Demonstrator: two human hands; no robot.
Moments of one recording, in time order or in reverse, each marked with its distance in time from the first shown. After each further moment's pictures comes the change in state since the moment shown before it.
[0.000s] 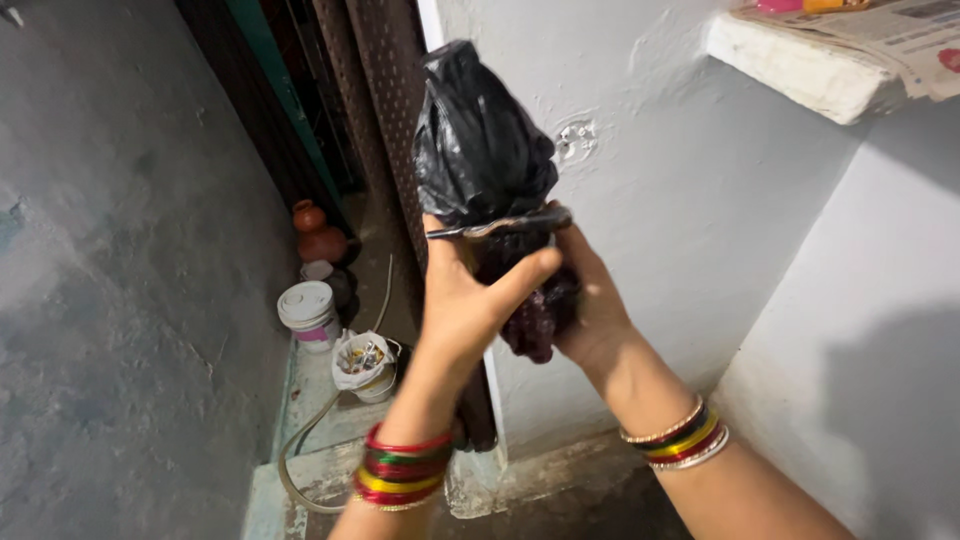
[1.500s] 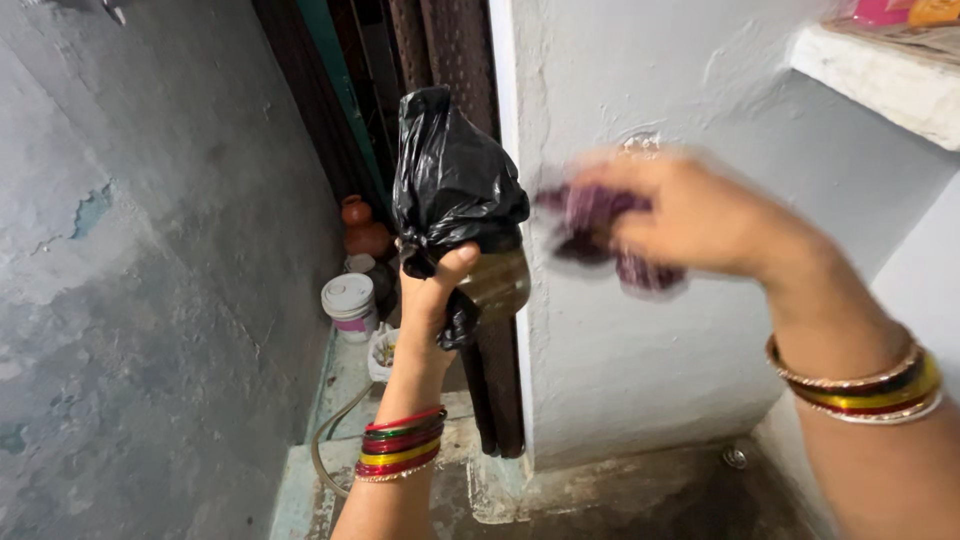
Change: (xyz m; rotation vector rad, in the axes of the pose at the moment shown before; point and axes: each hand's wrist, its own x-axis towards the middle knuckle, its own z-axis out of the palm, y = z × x) left_hand 0.002 -0.027 -0.092 -0.424 0.150 -0.252; right_hand 0.022 -0.105 0.116 -1.899 -0.064 0.209
